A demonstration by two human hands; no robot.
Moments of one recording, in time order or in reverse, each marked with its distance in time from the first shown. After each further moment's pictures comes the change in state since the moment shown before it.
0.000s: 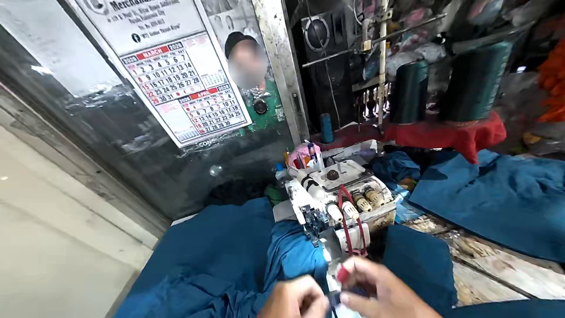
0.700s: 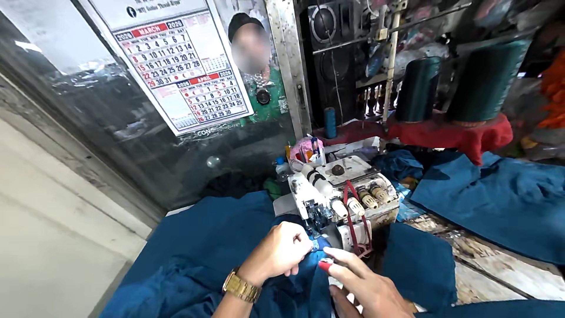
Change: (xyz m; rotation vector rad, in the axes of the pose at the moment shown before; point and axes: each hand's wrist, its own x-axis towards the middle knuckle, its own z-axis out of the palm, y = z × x) left_hand 0.088 -0.010 -0.056 0.087 -0.163 -0.173; right_hand 0.000 -0.004 0.032 -0.696 0.158 -0.216
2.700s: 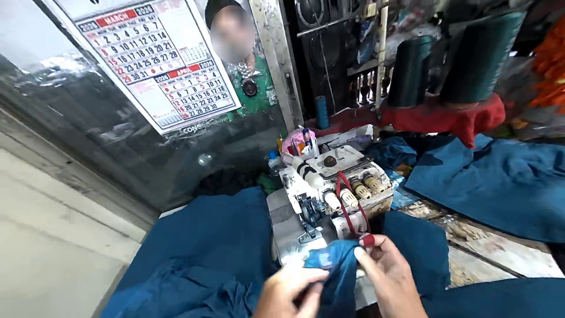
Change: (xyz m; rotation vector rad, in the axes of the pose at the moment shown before) left_hand -0.066 -0.019 0.086 0.084 0.511 0.485; right_hand -0.007 0.016 0.013 0.850 0.584 0.424
